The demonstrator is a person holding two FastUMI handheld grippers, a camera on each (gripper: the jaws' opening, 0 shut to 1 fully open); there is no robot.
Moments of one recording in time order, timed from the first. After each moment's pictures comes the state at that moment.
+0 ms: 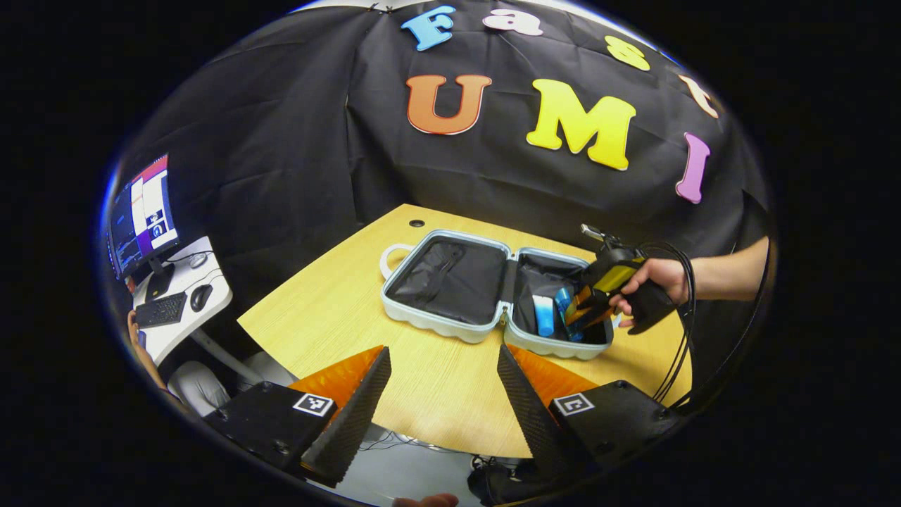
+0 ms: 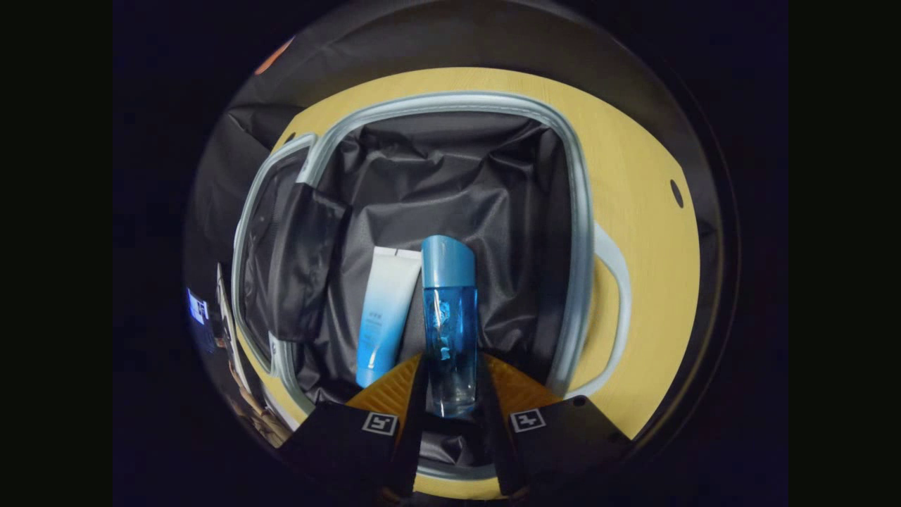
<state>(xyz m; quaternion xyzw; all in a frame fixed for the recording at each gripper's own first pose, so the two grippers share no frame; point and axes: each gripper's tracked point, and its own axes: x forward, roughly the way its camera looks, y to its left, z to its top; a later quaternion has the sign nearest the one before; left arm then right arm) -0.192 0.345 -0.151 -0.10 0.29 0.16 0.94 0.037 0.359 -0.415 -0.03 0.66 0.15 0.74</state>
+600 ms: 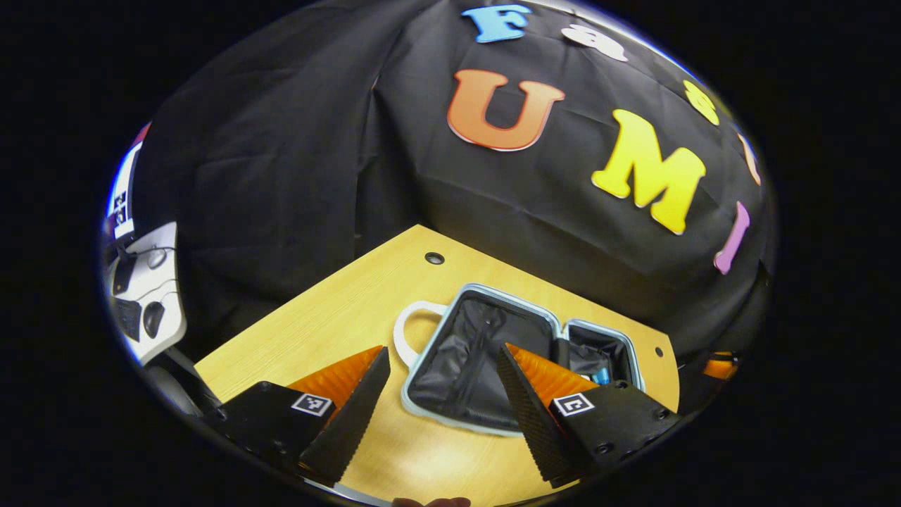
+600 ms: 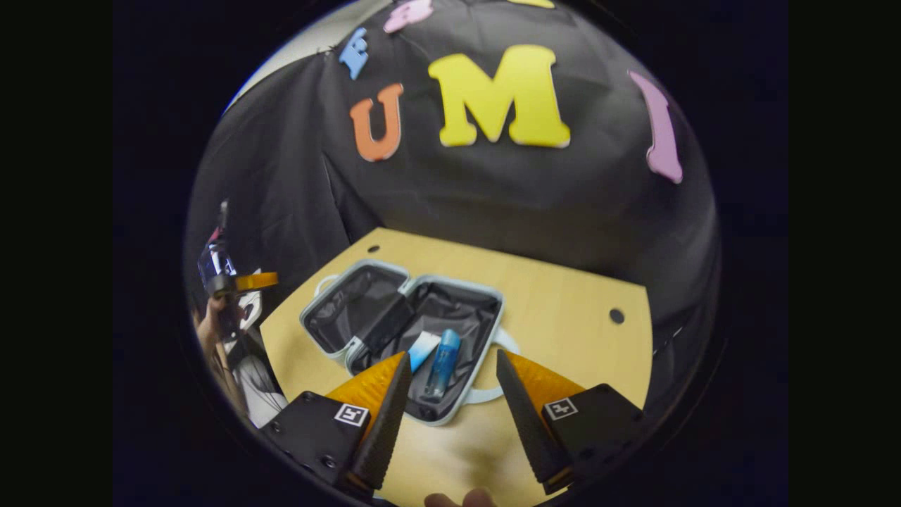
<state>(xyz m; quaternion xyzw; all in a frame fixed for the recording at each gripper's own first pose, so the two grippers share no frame) -0.030 0.518 -0.190 -0.20 0.26 0.17 0.93 0.012 0.258 -0.185 -0.03 0.31 0.27 0.91</state>
